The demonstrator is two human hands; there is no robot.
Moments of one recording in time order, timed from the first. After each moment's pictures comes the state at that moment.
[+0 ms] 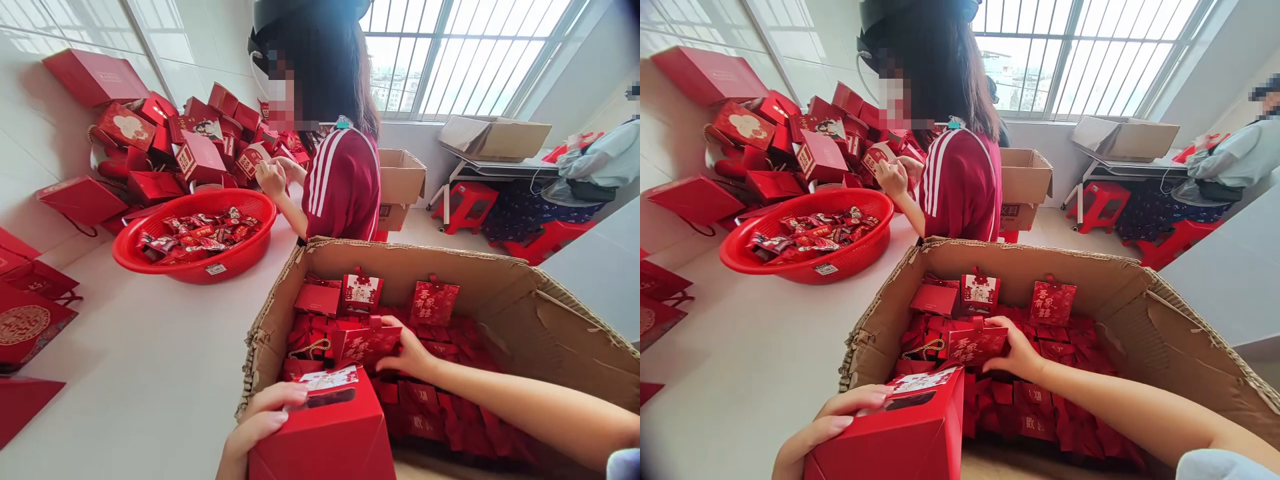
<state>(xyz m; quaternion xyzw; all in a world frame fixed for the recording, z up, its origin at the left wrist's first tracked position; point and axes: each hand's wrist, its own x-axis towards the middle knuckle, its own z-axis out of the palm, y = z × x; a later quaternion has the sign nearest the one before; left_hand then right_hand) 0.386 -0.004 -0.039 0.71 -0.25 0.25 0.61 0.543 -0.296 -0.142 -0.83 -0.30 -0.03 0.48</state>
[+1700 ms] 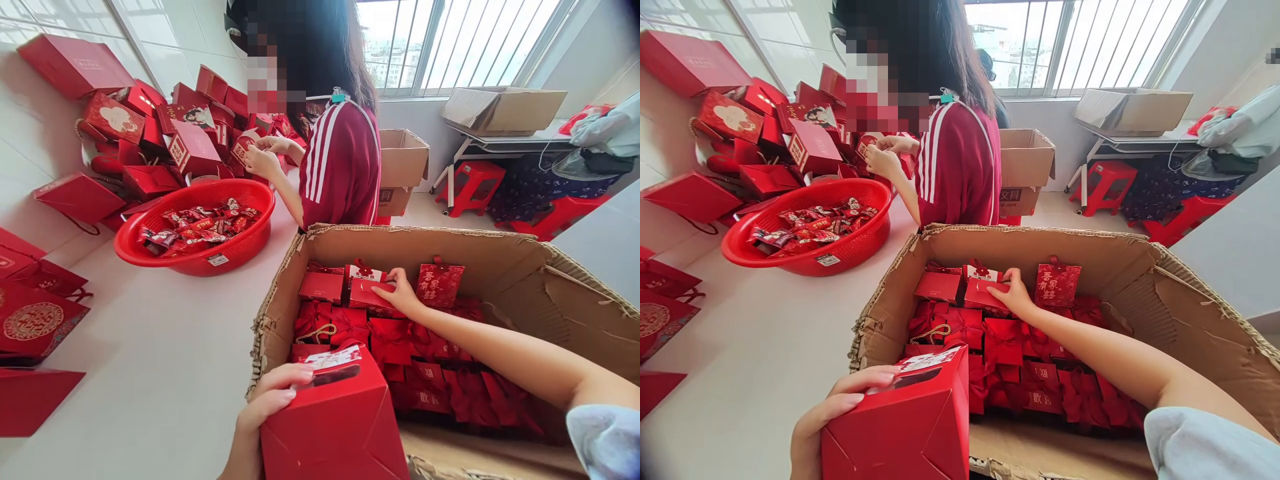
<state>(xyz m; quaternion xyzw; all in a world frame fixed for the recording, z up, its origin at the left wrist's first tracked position) 0.382 -0.013 -0.033 0.72 -0.24 0.25 0.60 0.617 -0.285 -0.161 -0.85 -0.06 -0.04 0.52</state>
